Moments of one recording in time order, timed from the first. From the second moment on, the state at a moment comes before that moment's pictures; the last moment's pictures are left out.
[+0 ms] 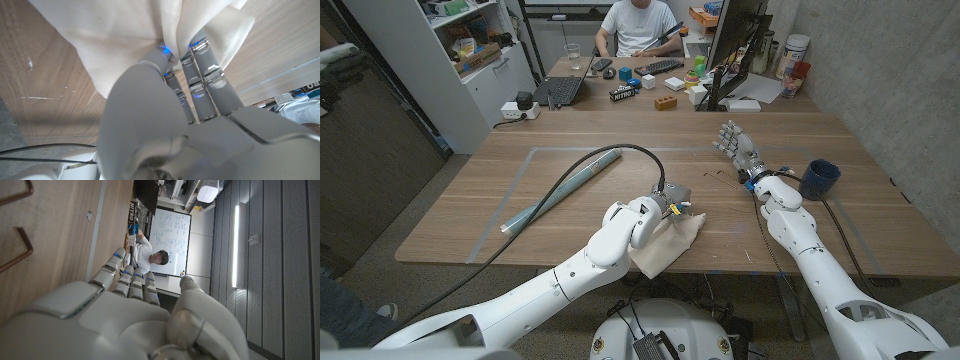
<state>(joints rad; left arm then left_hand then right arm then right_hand) 0.81 0.49 0.93 -1.98 1.17 0.48 -0.56 1.39 0.01 0.42 -0.17 0.21 1.04 0.02 0.52 0.32 0.91 -0.07 0.59 0.39 1.03 -0.02 0.53 0.27 1.15 -0.06 0.61 0.19 -0.85 -0.21 -0.09 -1.27 0.44 0.14 0.21 0.36 0.11 0.28 0.03 0.20 0.16 0.02 0.20 0.19 0.15 0.09 0.20 0.20 0.13 0.02 0.21 0.27 0.35 0.03 0.19 0.17</state>
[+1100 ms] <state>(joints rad) 0.78 0.55 0.92 -2.10 1.22 0.47 -0.60 1.40 0.00 0.41 -0.17 0.21 1.07 0.03 0.53 0.29 0.92 -0.07 0.59 0.39 1.02 -0.02 0.54 0.27 1.13 -0.08 0.65 0.19 -0.83 -0.21 -0.09 -1.27 0.43 0.14 0.22 0.36 0.11 0.28 0.03 0.20 0.17 0.02 0.20 0.19 0.15 0.09 0.20 0.20 0.13 0.02 0.21 0.26 0.35 0.03 0.19 0.17</state>
